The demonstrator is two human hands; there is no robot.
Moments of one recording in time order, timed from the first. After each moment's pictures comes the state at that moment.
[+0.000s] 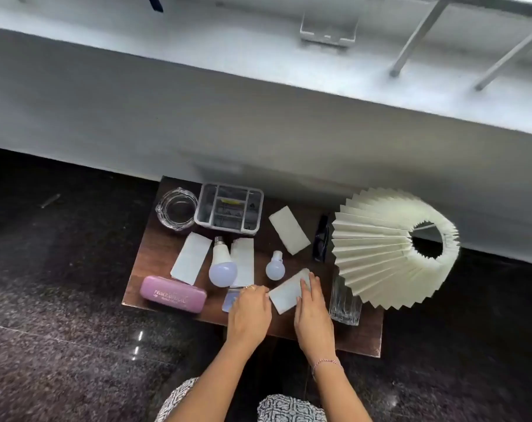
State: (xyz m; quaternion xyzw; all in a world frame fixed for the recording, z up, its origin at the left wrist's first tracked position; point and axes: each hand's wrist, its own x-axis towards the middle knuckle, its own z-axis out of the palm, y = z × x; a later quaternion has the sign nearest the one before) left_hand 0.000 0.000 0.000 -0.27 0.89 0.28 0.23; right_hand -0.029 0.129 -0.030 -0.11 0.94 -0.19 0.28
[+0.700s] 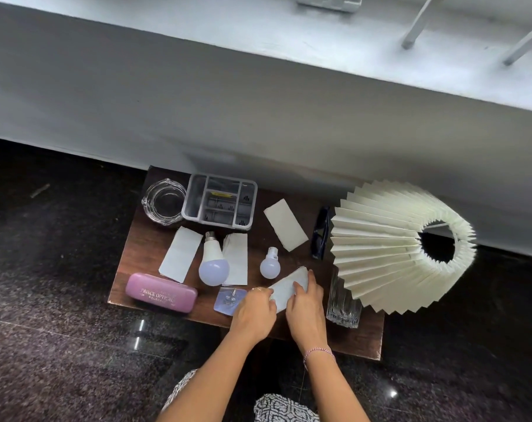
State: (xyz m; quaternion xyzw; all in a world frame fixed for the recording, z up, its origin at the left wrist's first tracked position) left_hand -0.008 0.013 -0.043 -0.27 0.84 0.36 0.31; right_hand -0.047 0.121 -0.051 -0.07 0.93 -0.13 0.34
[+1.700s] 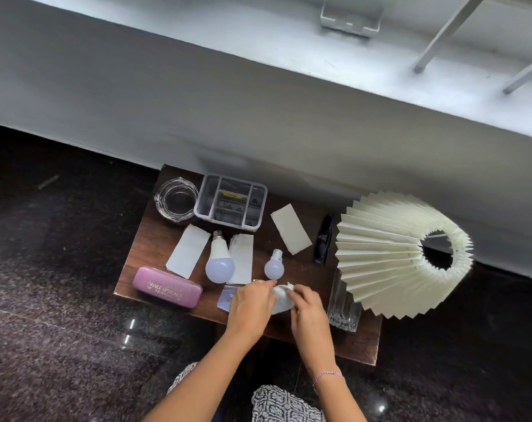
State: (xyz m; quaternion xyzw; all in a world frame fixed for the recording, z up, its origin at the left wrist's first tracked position) left_hand -0.007 0.002 -0.020 -0.23 0.90 0.32 0.16; right_hand -0.033 0.132 -0.019 -0.19 0.92 -0.25 0.22
